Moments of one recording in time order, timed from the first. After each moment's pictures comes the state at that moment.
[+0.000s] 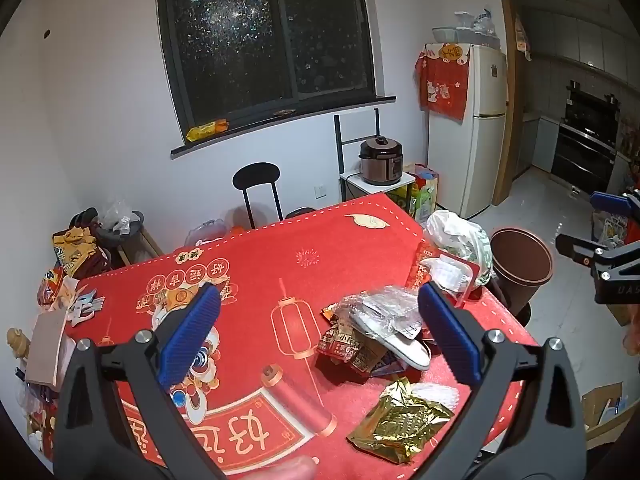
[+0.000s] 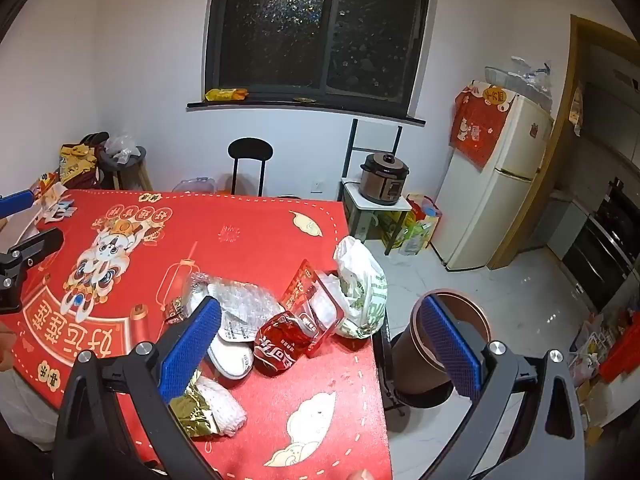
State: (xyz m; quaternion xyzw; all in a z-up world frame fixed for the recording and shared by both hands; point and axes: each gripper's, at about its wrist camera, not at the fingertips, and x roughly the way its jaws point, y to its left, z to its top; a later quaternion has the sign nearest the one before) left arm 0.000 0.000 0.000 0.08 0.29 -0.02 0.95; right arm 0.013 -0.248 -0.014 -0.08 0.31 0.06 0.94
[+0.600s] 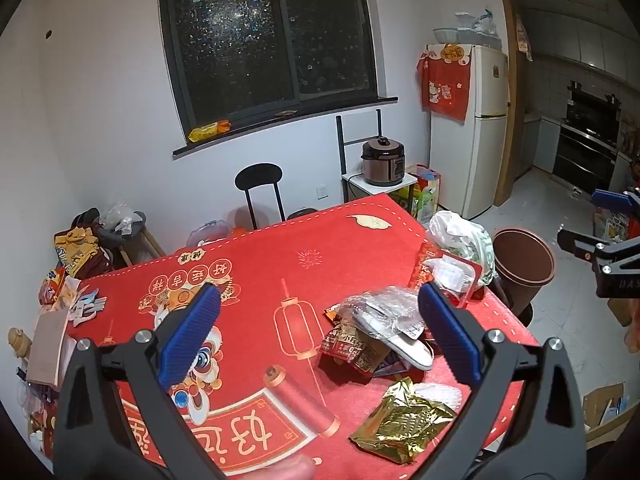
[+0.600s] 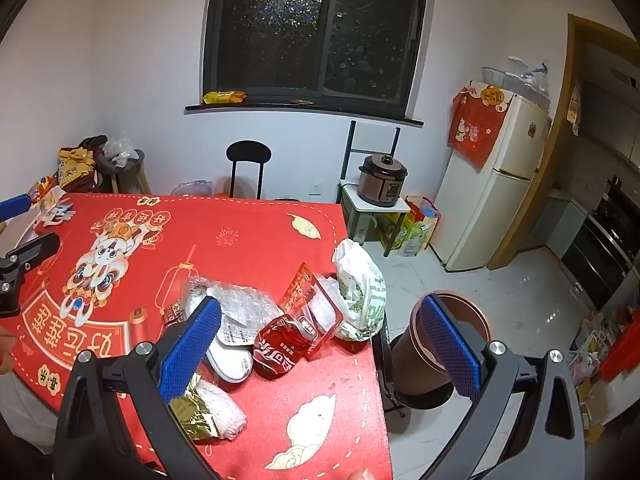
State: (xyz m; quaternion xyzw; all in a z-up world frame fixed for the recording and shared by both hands) left arm 0.000 0.000 0.000 0.08 0.29 -0.02 0.95; right arm 0.015 -0.248 -0.011 -0.08 0.31 0.06 0.95
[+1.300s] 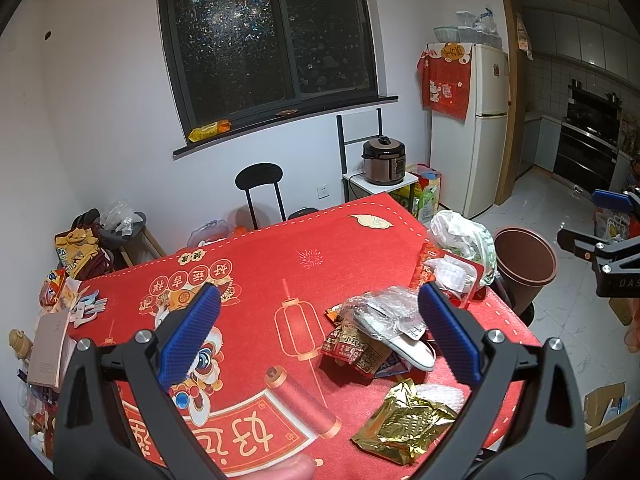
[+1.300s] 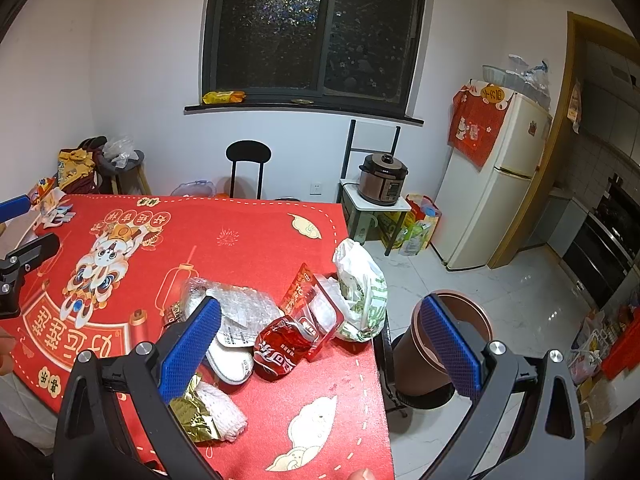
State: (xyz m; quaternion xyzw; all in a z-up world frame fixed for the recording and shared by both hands) left arm 0.002 0.001 0.003 0.08 0.29 -0.02 0.95; right arm 0.016 -0.250 -0.006 -0.08 0.31 0.06 0.95
